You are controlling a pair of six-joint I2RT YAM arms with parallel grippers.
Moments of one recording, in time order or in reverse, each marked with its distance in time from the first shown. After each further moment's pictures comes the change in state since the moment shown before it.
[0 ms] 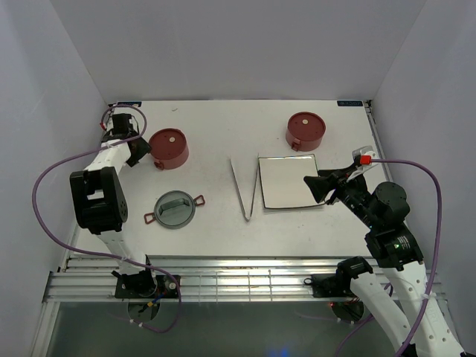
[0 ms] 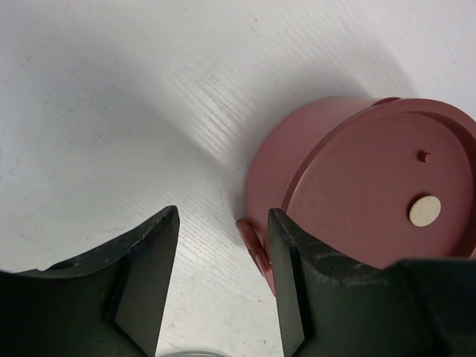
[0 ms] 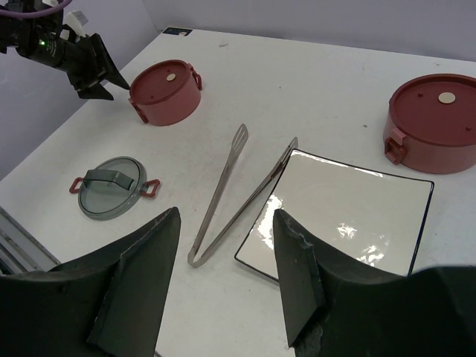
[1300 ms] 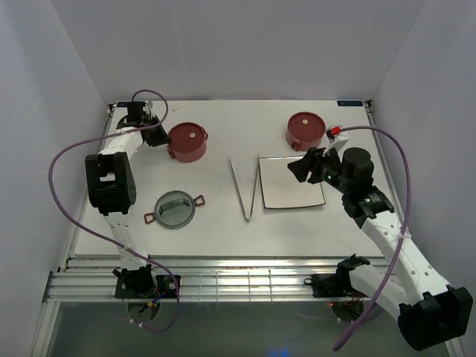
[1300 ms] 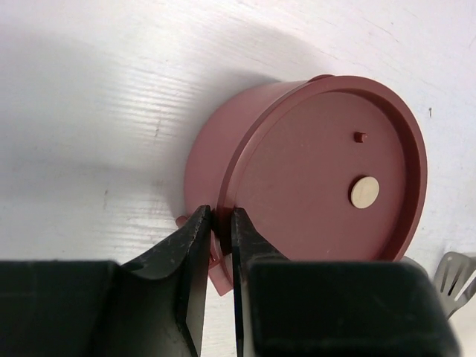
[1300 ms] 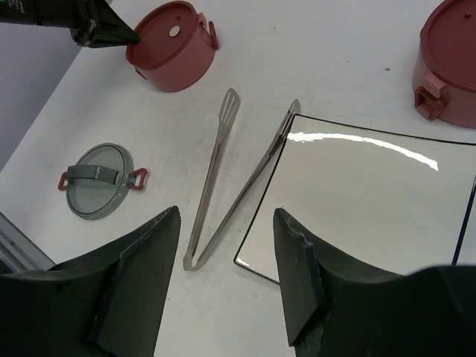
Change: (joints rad) left arm -0.074 0.222 0.231 0.071 0.377 0.207; right arm 0.002 0.356 0.027 0.133 -0.007 0.076
